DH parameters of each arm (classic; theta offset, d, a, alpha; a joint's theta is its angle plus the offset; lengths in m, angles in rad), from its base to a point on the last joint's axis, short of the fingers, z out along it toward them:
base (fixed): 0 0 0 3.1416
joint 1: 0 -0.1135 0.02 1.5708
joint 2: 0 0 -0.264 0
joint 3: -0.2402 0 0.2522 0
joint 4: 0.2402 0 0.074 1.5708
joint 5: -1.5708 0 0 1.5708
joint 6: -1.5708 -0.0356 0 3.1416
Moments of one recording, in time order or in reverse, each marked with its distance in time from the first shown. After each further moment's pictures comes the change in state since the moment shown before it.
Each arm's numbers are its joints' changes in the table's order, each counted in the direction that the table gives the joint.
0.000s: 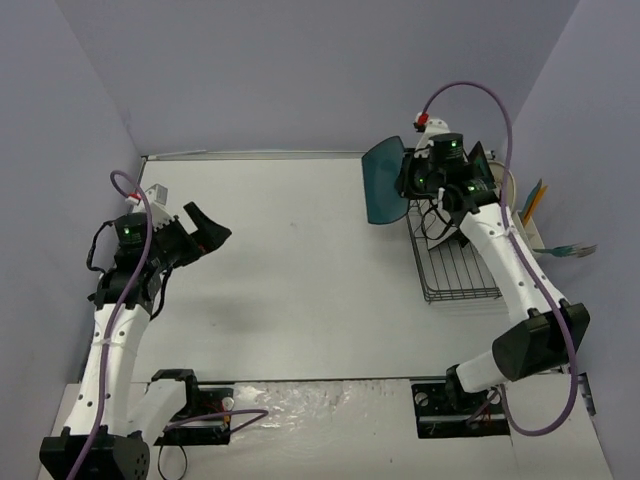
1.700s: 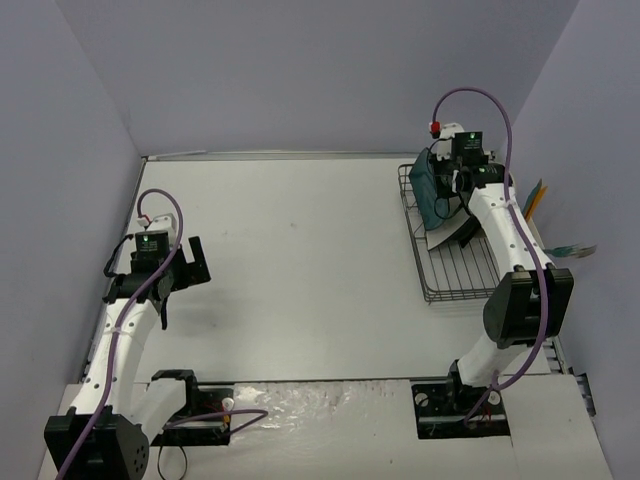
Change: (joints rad) left arm 0.000 0.040 0.138 0.100 0.364 -0.256; right arm 0.196 0.209 -0.005 -0.001 -0.049 0.319
